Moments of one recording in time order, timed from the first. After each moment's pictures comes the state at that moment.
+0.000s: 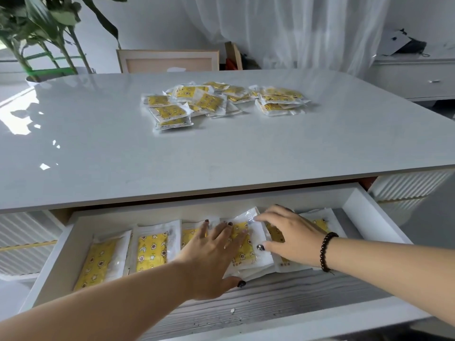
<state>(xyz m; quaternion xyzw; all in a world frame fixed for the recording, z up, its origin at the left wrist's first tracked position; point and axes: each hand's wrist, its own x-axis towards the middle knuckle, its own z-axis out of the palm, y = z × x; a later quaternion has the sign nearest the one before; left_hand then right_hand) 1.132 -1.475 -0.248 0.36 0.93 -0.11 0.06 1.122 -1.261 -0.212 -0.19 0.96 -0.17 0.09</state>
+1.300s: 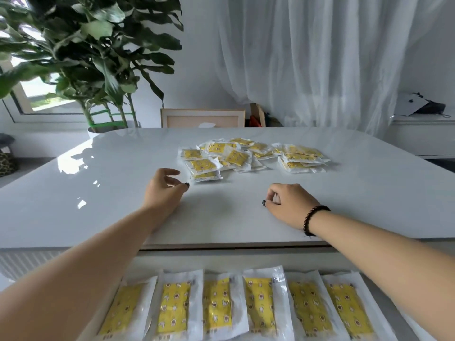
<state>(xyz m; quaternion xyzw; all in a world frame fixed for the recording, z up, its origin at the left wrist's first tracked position) 1.012 -1.578 -0.128 -0.08 0.81 0.56 -0.17 1.020 -1.301 -0.114 -0.11 0.97 -0.20 -0.07</state>
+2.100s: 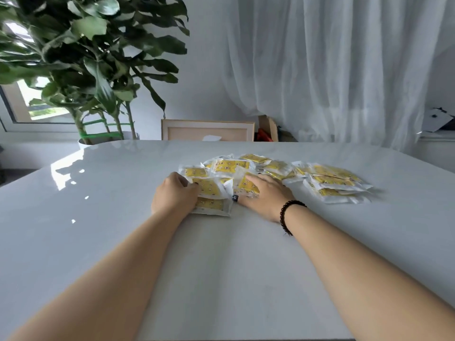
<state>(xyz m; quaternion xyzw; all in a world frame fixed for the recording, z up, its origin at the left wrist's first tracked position) 0.889 -1.576 -0.125 -0.19 0.88 0.40 -0.20 0.863 -1.372 -0.128 -0.11 0.98 -0.18 -0.06</state>
